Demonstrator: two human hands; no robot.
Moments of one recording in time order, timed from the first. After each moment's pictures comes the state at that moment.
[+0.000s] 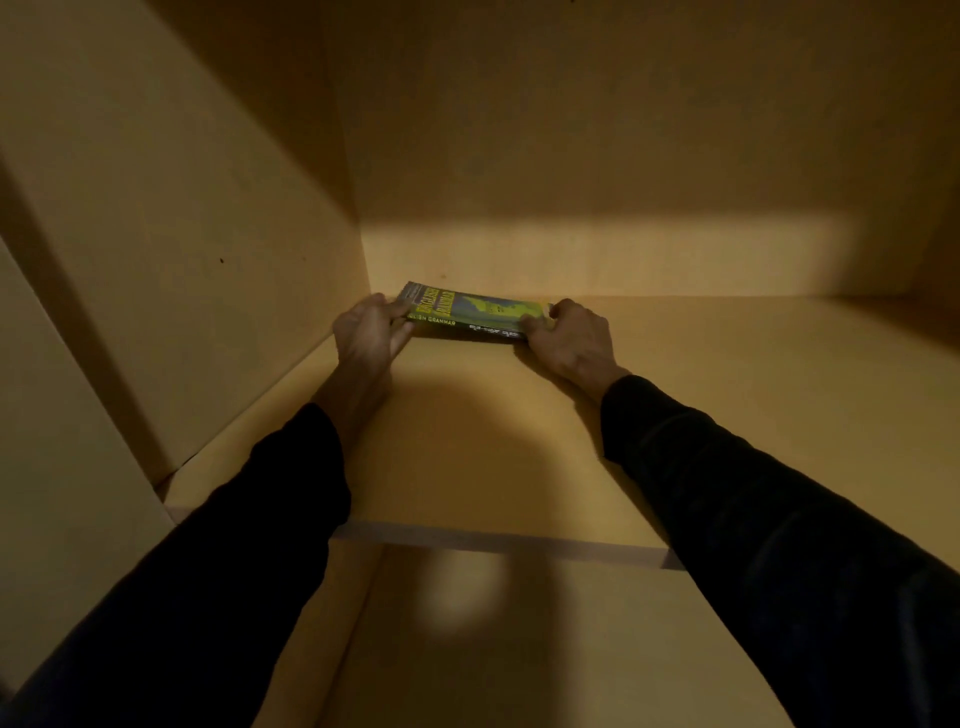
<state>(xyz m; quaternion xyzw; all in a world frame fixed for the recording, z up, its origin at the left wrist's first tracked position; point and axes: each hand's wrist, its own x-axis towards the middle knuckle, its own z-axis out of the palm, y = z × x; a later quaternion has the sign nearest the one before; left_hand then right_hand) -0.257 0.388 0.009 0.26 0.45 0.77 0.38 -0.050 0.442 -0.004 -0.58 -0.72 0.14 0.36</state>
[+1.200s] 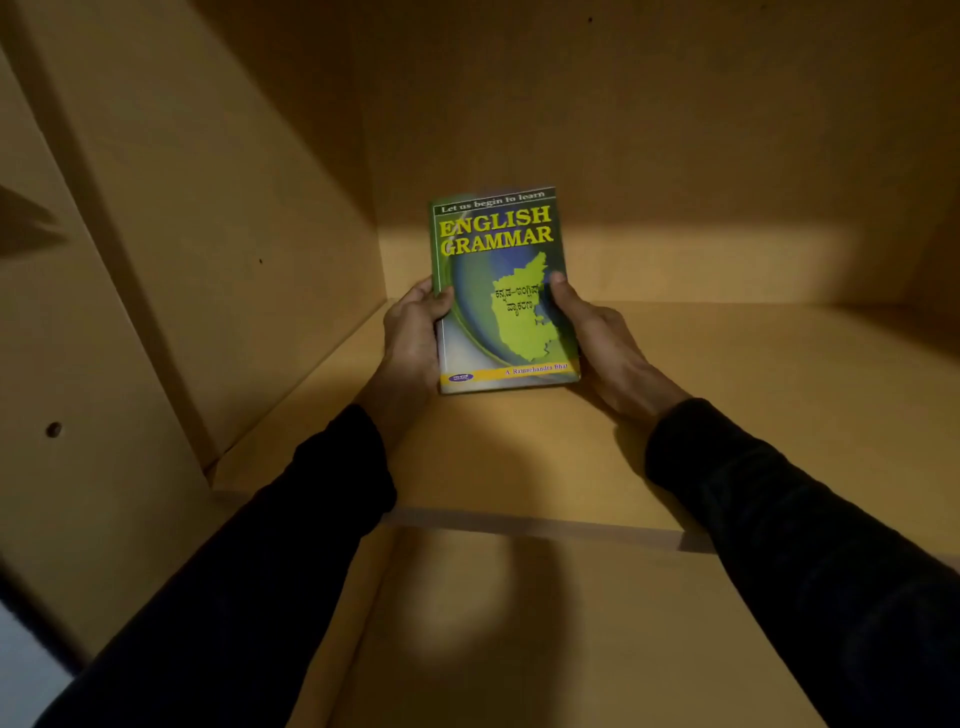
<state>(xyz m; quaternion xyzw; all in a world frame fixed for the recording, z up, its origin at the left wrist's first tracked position) -0.228 0.365 0.020 0.33 0.34 0.75 0.47 -0.044 0.381 0.017 -0.37 -0.57 0.54 0.50</state>
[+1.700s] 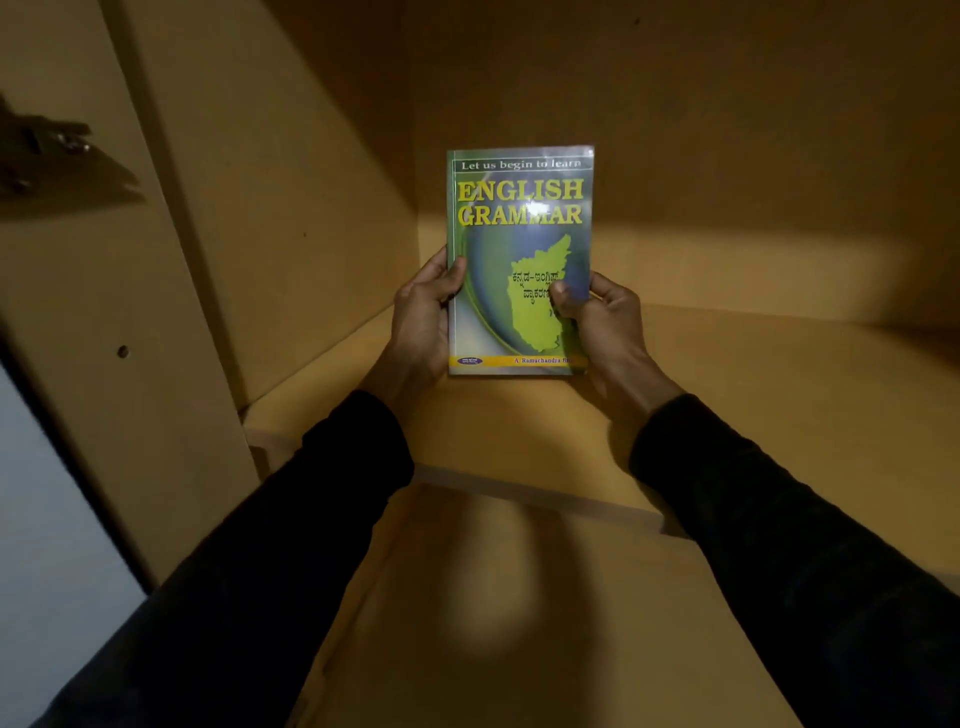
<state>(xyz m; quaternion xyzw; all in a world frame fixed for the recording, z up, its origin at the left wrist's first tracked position) -0.210 0.317 0.031 0.36 0.28 0.76 0.46 -0.050 0.357 0.028 -0.29 -0.57 0.51 0.58</state>
